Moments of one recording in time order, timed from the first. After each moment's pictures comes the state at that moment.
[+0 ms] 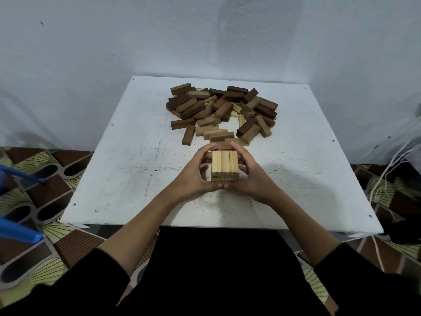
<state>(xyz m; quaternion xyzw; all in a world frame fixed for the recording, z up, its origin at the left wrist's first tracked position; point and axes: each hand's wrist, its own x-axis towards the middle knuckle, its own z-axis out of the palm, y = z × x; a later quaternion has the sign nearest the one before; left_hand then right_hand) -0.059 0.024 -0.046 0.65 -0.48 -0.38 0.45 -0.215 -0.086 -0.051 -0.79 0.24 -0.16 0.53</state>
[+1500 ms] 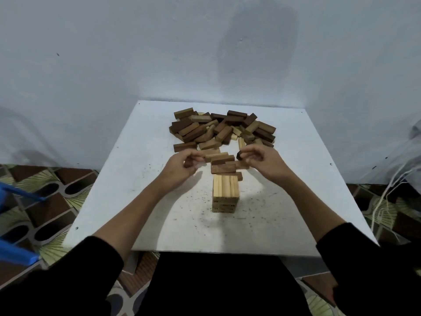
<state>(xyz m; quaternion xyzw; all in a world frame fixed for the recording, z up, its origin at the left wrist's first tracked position) 0.000 -0.006 -0.026 0.69 -0.48 -0.27 0.47 -0.200 -0.154 -0.005 -0.80 0.34 -0.20 0.46</state>
